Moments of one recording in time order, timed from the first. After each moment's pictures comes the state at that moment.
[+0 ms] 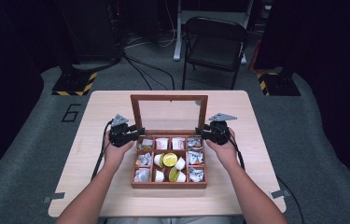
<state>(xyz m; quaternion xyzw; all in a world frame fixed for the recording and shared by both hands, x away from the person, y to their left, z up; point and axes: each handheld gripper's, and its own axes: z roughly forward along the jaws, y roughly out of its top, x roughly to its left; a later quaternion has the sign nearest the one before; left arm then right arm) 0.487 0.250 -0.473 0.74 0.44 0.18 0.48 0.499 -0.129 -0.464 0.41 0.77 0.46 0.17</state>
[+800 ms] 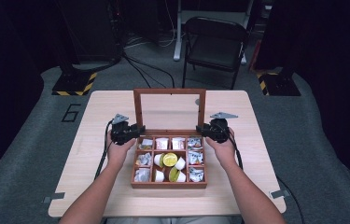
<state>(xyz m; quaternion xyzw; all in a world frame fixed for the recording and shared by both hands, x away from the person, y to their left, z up) 0.496 0.245 -0.479 0.71 0.49 0.16 0.48 0.509 -0.130 -0.469 0.45 0.75 0.46 0.16</state>
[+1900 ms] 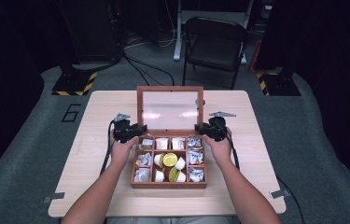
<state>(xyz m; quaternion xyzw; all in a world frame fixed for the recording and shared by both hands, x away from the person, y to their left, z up) 0.508 0.240 -0.488 0.70 0.51 0.15 0.48 0.520 -0.123 -0.477 0.50 0.72 0.46 0.14</state>
